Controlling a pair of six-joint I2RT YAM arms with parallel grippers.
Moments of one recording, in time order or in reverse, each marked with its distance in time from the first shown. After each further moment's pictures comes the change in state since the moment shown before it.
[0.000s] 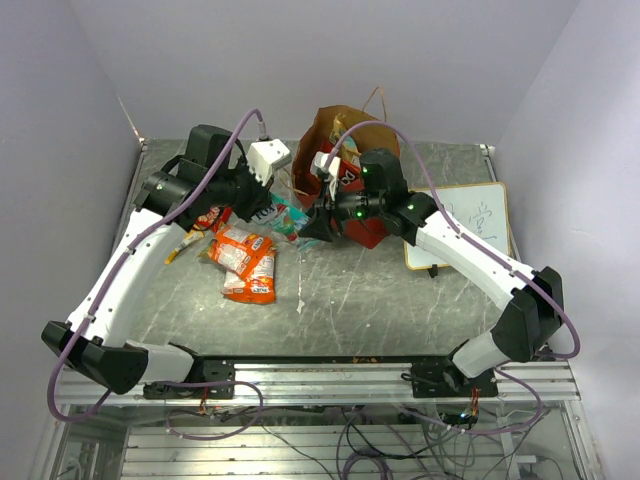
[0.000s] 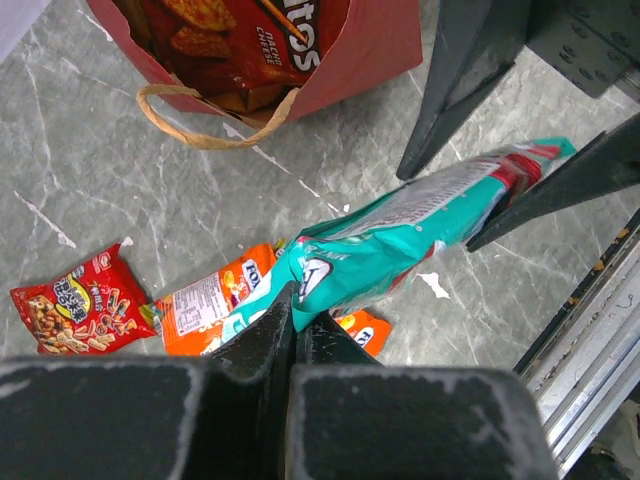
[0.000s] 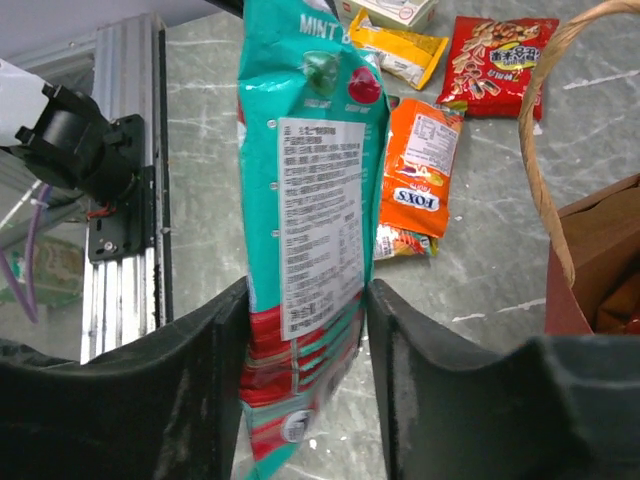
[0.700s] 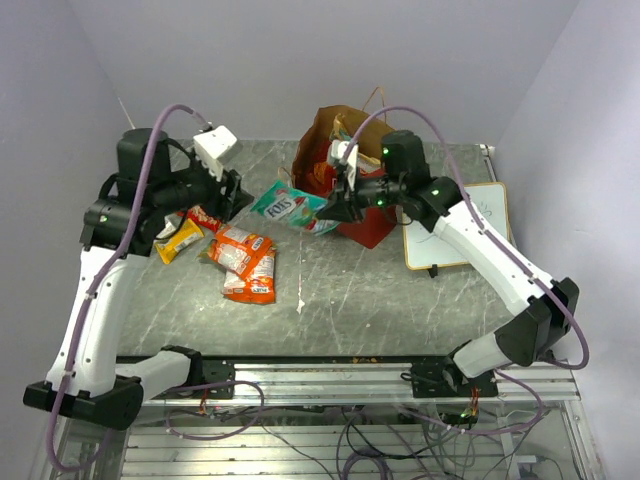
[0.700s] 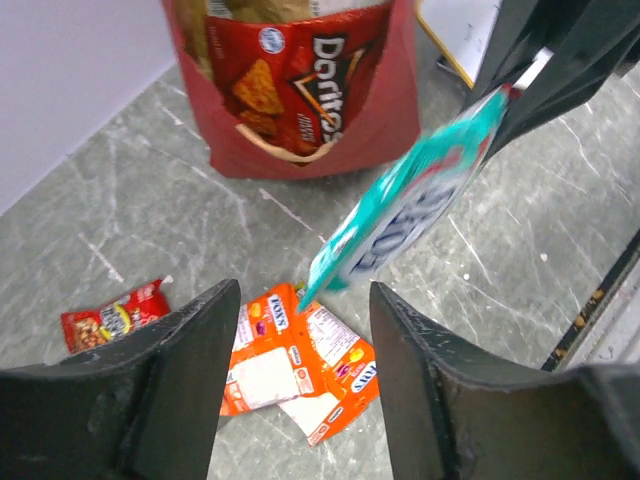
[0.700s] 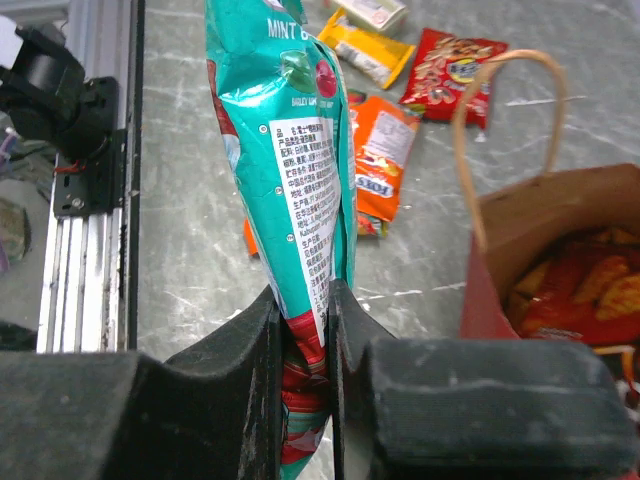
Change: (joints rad) left arm 0.187 -0.177 -0.035 0.081 0.204 -0.025; right arm -0.061 -0.027 0.130 -0.232 -0.042 -0.229
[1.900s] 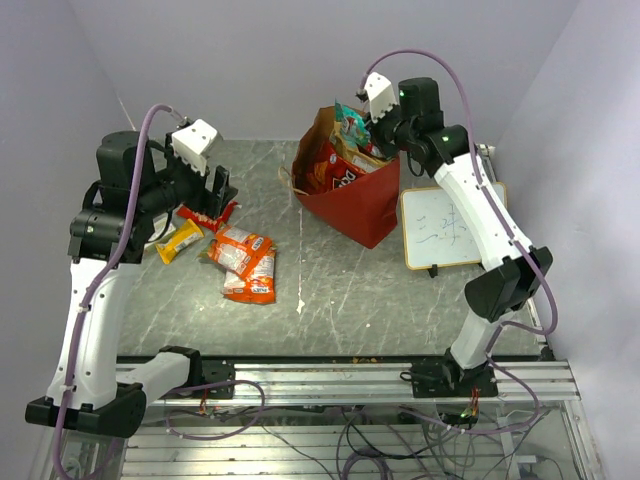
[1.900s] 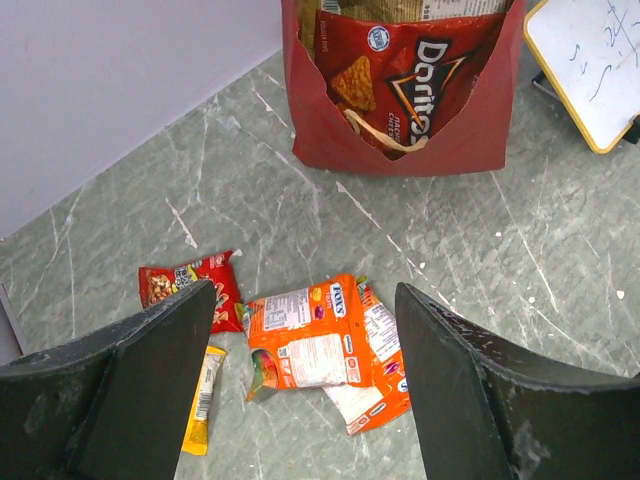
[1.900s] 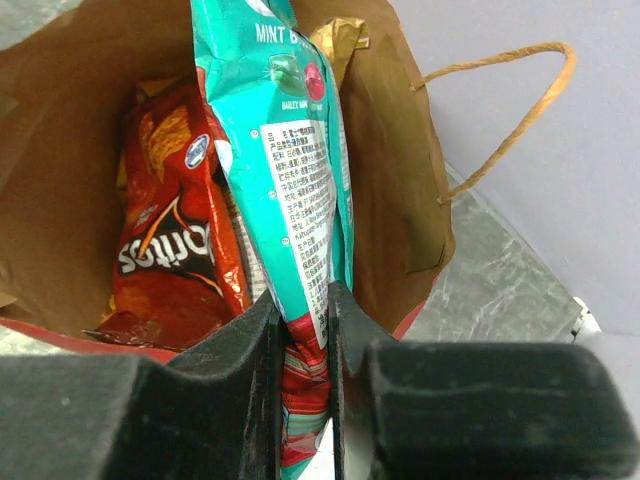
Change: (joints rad) left arm 0.109 -0.058 -0.001 0.024 -0.113 -0.014; right arm -0.203 0.282 0.523 -0.235 0.708 -0.046
